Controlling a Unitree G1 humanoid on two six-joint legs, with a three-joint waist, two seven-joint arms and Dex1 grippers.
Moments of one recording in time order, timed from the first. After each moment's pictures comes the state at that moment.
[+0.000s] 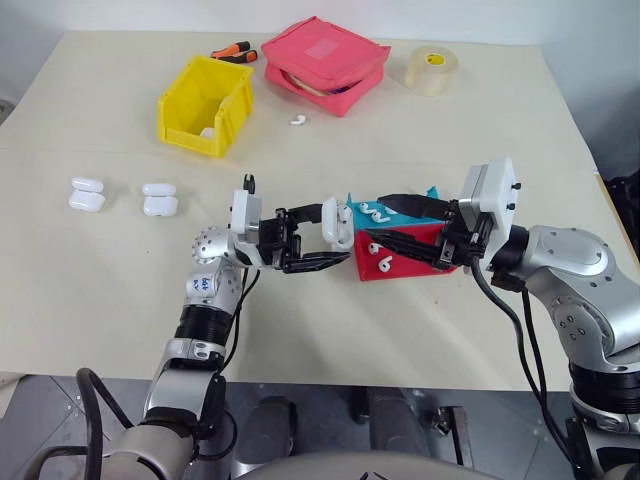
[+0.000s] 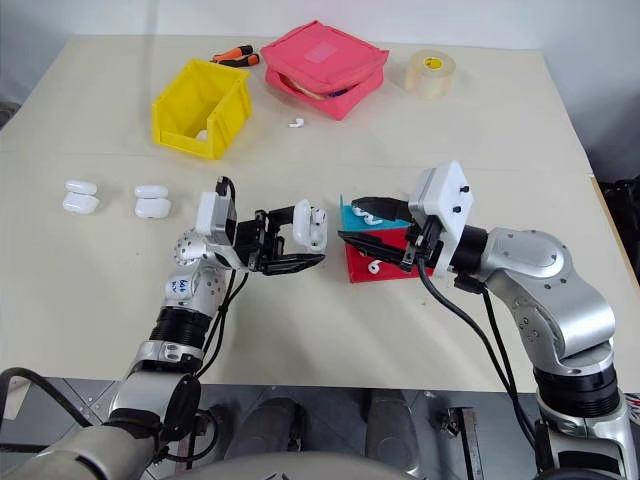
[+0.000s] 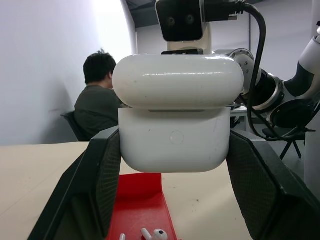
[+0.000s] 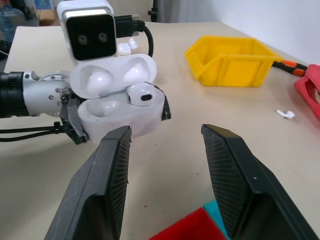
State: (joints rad) left arm -0.62 0.15 0.02 0.46 -0.53 -0.18 -1.44; right arm -0.37 -0.66 -0.05 -0.50 0.61 0.58 0.81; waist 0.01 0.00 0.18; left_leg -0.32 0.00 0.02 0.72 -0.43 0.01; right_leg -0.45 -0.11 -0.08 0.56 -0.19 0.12
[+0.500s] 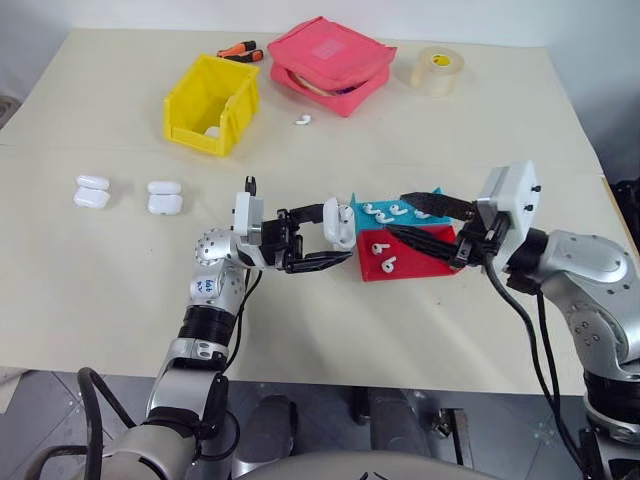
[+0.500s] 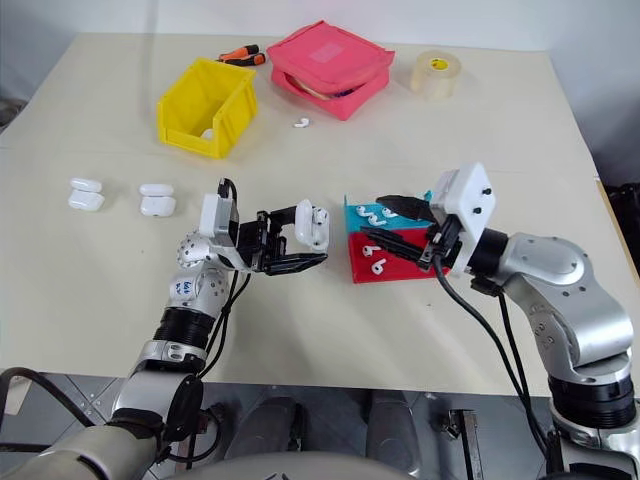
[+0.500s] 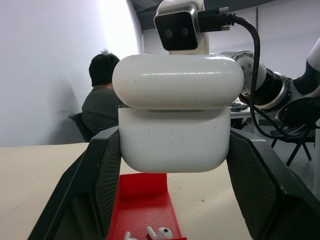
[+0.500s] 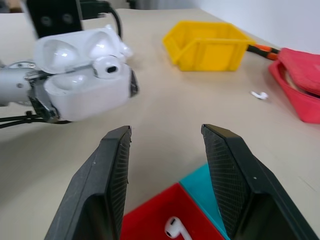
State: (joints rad) left arm -0.62 0.15 0.03 0.48 -0.53 -0.21 -1.43; right arm -0.29 -0.70 -0.13 -0.51 0.61 0.58 0.77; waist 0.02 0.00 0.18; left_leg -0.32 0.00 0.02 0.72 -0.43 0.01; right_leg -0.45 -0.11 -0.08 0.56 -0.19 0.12
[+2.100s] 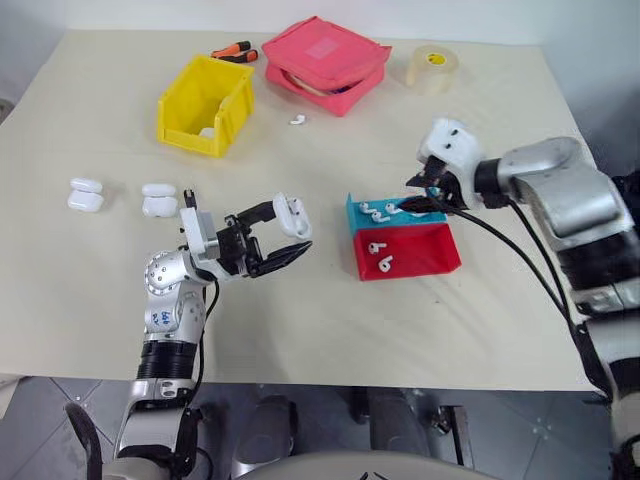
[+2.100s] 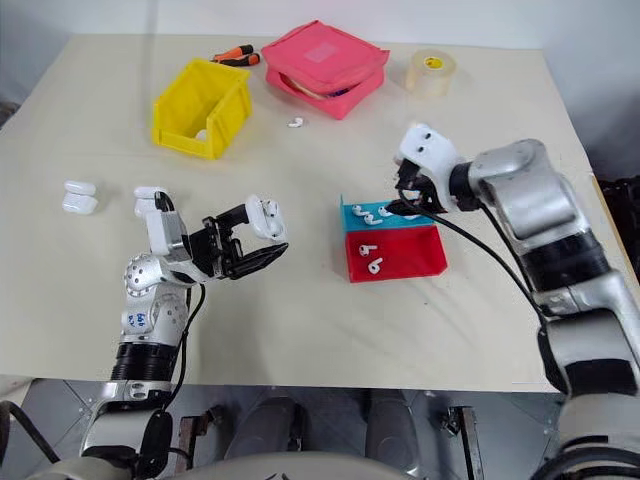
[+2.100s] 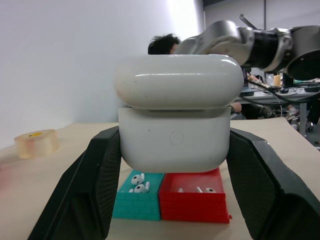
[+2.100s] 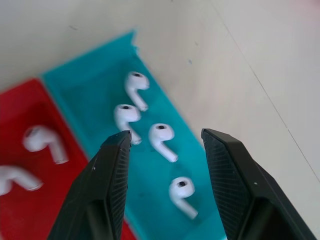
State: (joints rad) left arm -0.40 0.27 0.10 0.20 -0.52 -0.23 -1.21; right arm -0.99 -0.74 0.40 0.29 0.14 0.67 1.02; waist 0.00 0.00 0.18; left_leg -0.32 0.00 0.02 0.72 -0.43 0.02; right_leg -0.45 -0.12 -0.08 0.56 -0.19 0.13
